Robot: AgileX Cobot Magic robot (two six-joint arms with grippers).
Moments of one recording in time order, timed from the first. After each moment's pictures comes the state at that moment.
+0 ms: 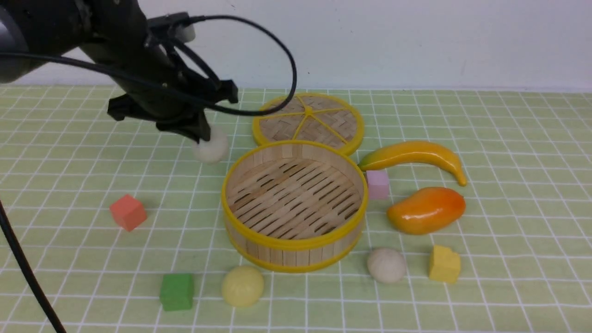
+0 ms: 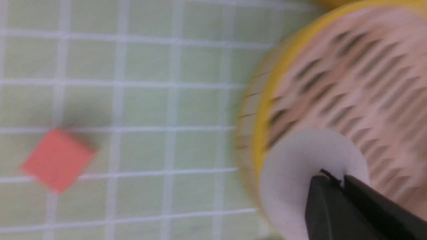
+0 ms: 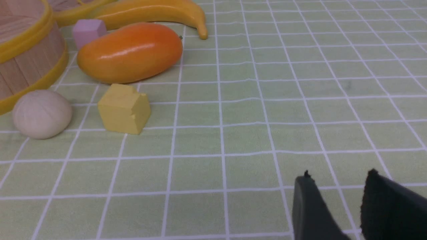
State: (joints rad) right arm -0.10 -0.01 0.02 0.12 0.39 -0.10; left arm -0.29 1.79 -1.68 -0.17 0.93 -0.25
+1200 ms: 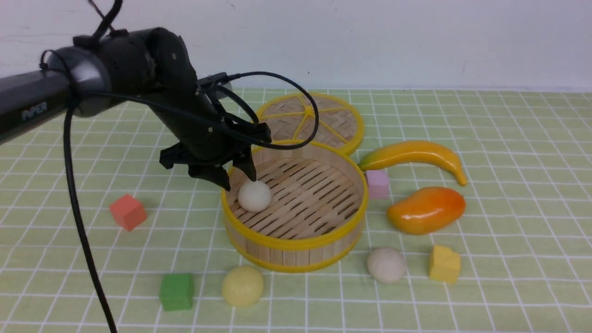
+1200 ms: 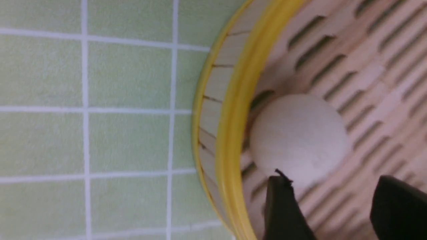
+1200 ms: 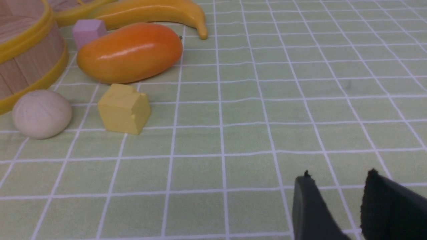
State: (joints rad) right arm -0.10 -0.01 0.02 0.12 0.39 -0.10; left arm -0.31 1.96 -1.68 -0.26 0.94 -0.24
